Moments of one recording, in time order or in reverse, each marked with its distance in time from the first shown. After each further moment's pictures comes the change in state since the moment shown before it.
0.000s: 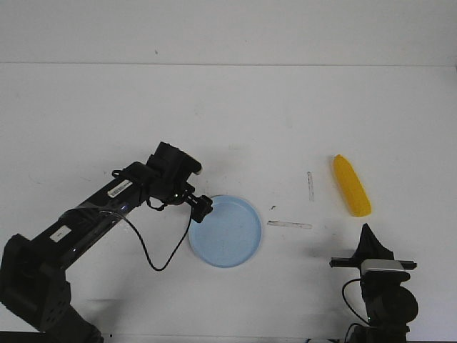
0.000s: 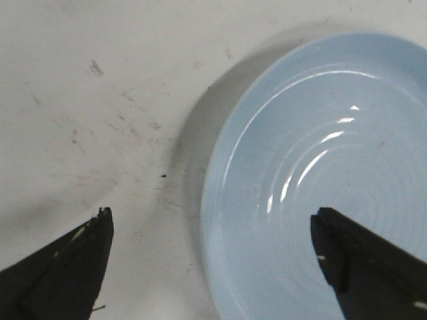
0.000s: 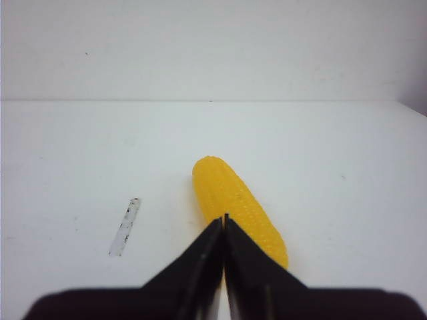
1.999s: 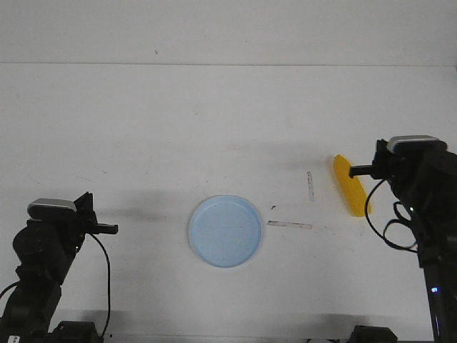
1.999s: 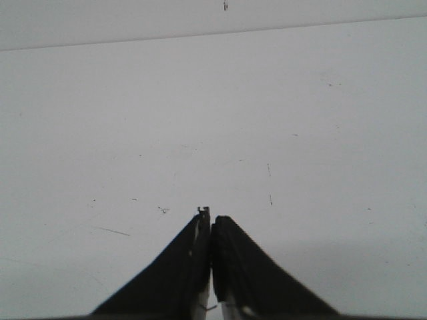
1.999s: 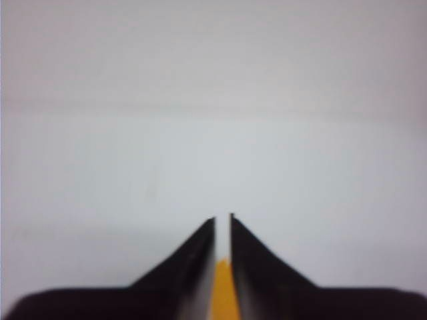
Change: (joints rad) left arm 0.442 -1.110 -0.665 0.355 -0.309 -0.091; right arm 0.001 1.090 1.184 -0.465 -0.104 -0.052
